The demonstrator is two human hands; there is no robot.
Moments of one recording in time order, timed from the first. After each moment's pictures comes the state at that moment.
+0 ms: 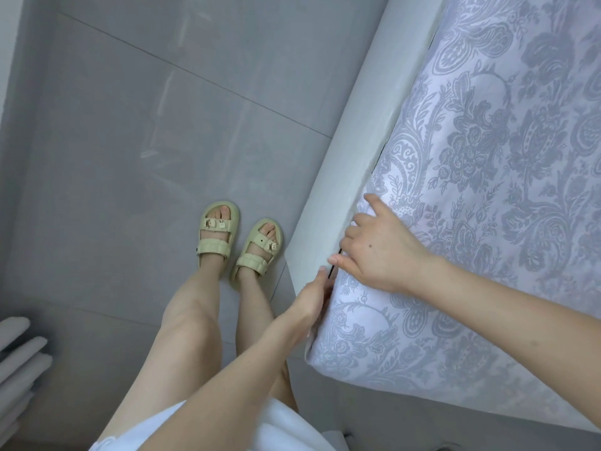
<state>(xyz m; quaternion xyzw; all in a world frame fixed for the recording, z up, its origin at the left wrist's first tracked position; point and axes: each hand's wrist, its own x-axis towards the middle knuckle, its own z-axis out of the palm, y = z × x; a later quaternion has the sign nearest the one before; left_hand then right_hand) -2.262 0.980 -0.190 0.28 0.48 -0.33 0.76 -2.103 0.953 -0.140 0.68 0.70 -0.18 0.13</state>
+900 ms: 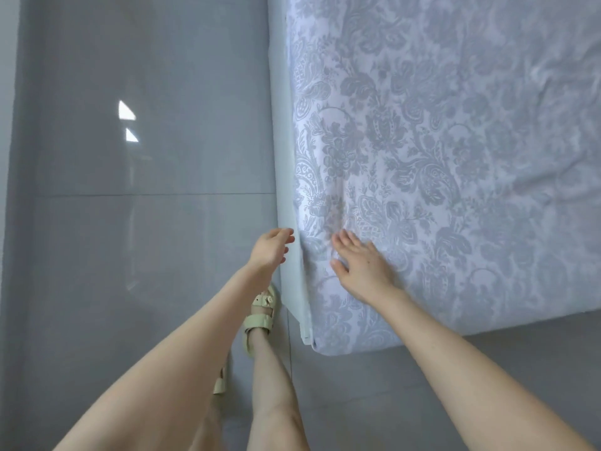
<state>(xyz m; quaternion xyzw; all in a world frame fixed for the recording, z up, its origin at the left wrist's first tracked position) -2.207 1.069 -0.129 0.57 0.38 -0.25 0.68 -2.175 0.883 -0.095 0.92 0.20 -0.34 0.02</state>
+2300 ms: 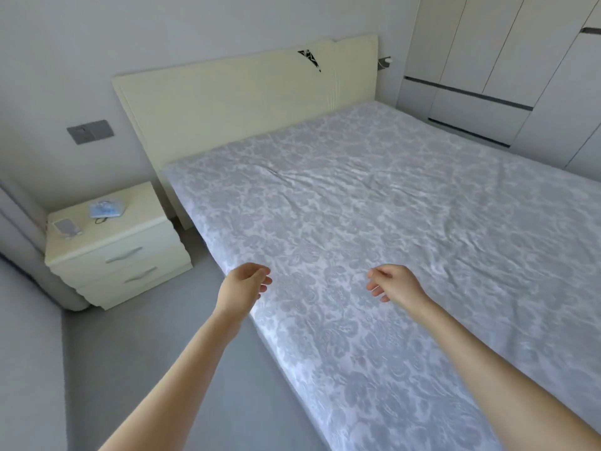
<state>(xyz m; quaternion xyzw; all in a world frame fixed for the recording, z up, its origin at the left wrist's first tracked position) -1.763 1.234 0.291 0.80 0.08 -0.11 0.58 -1.796 0.961 0.252 0.82 -0.21 -0.04 -0.53</state>
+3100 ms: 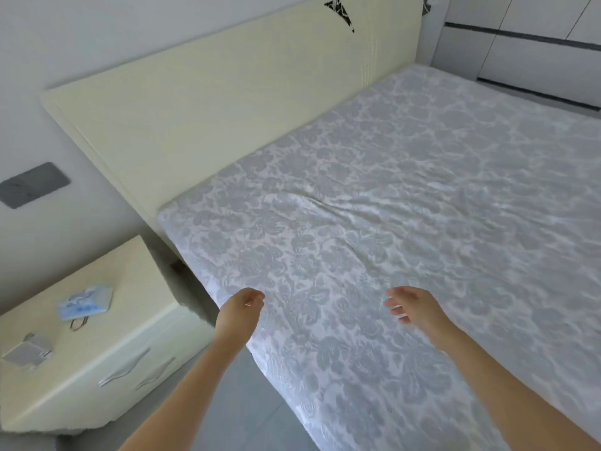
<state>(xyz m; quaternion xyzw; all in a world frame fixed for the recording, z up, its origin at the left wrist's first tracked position) -1.181 1.378 0.175 0.90 0.06 -0.18 0.40 -1.269 1.077 0.134 0.70 -0.36 -0.09 -0.61</state>
